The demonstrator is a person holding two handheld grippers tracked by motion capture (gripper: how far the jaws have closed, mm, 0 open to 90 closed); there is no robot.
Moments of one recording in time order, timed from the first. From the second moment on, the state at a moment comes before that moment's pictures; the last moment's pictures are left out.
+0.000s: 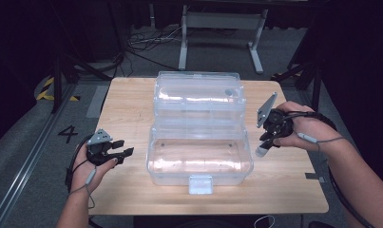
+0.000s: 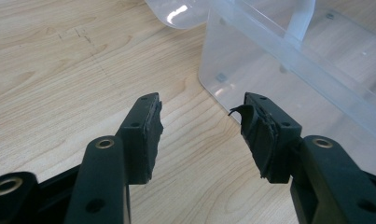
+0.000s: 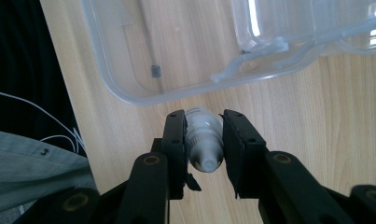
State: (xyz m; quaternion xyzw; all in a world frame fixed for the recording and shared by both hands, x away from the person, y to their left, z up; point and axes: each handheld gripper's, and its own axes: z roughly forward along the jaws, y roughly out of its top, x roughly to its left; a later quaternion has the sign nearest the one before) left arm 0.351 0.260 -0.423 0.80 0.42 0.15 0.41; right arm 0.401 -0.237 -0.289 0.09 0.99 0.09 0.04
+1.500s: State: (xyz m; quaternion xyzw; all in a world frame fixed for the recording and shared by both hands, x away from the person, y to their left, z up) left arm 0.351 0.259 -0.425 0.80 0.42 0.15 0.41; right arm 0.384 -0.183 -0.309 0.02 1.00 0.08 0.02
